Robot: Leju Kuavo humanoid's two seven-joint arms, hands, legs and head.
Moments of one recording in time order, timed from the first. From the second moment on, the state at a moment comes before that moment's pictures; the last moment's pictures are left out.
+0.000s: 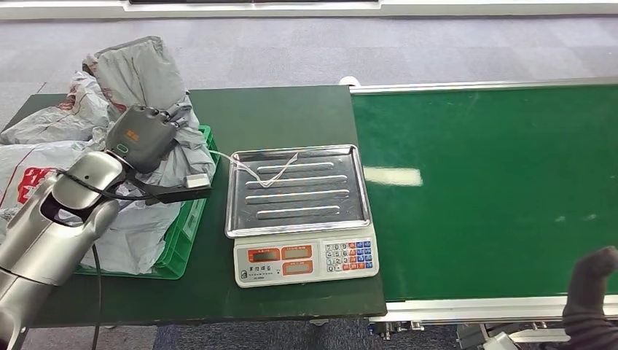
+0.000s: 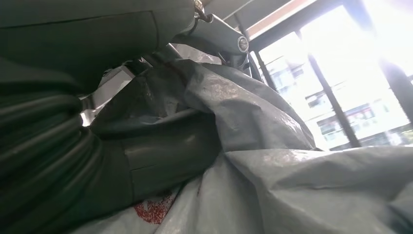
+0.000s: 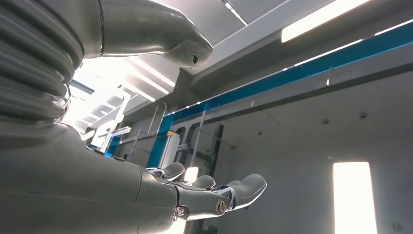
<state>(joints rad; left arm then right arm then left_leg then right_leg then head) -0.73 0.45 -0.58 -1.24 -1.17 0.04 -0.09 0.24 0.28 -0.31 -2.27 0.92 -0.70 -0.70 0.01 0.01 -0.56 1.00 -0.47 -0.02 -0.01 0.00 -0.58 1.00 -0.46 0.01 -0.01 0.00</state>
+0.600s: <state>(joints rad) -0.78 0.43 -0.43 -0.81 -1.24 0.07 -0.15 0.24 0.28 -0.31 -2.26 0.95 -0.70 -0.70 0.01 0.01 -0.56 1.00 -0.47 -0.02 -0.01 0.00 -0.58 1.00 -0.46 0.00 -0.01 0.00</state>
